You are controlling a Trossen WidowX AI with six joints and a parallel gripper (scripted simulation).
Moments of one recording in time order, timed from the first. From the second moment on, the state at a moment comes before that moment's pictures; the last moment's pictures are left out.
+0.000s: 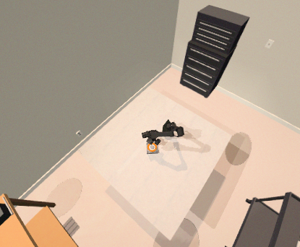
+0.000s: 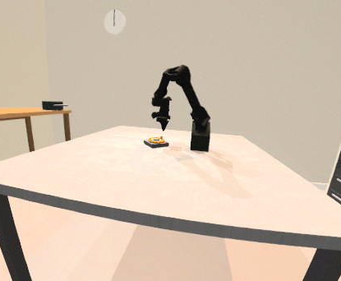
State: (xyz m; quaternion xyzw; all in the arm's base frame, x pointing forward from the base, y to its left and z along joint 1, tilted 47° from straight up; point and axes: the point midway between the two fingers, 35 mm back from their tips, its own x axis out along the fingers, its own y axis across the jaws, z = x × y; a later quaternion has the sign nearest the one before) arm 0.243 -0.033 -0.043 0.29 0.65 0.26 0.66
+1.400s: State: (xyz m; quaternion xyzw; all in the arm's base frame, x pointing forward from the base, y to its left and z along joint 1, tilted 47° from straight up) arm 0.257 -0.009 -0.086 0.30 0.66 0.26 0.64
